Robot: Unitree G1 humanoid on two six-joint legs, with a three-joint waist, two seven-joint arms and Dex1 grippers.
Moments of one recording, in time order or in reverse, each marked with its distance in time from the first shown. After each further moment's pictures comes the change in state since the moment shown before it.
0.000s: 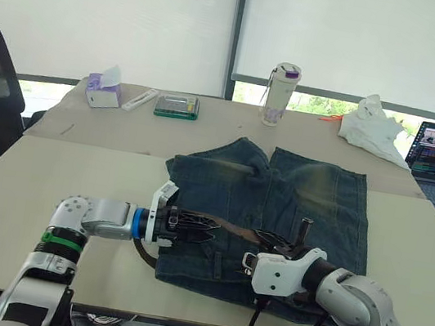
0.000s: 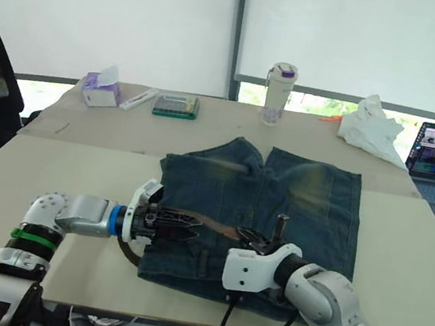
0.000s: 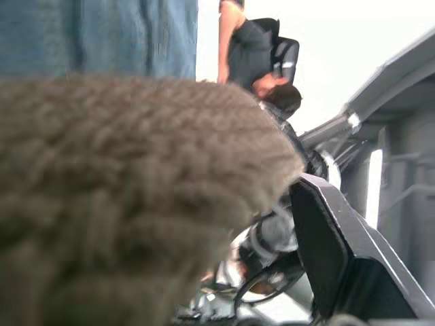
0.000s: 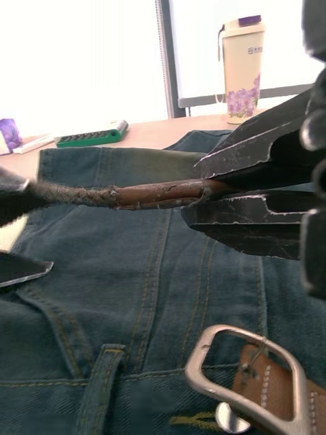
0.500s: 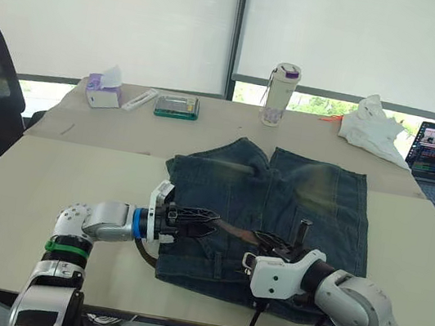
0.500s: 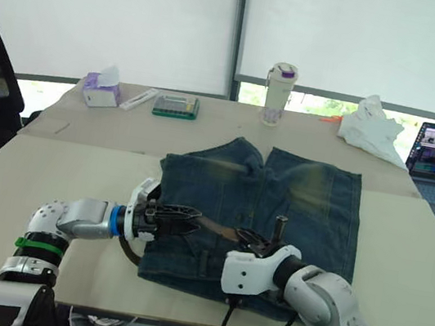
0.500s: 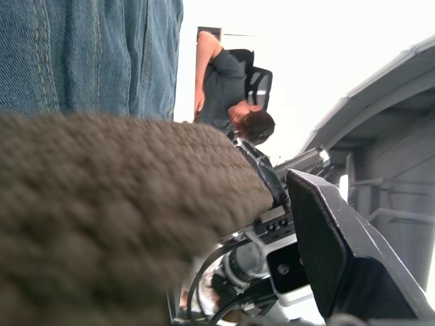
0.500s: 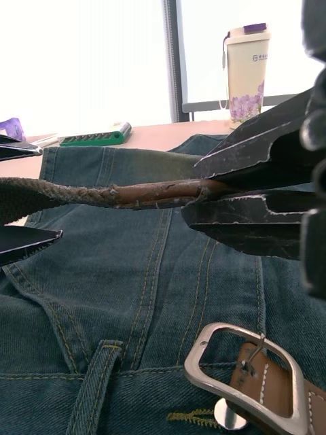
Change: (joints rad) left arm 0.017 -0.057 0.116 0.044 -0.003 0.036 0.052; right arm 0.014 0.016 -0.011 0.004 -0.037 -0.042 0.004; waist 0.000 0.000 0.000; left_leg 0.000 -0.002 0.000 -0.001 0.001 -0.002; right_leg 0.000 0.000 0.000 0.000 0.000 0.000
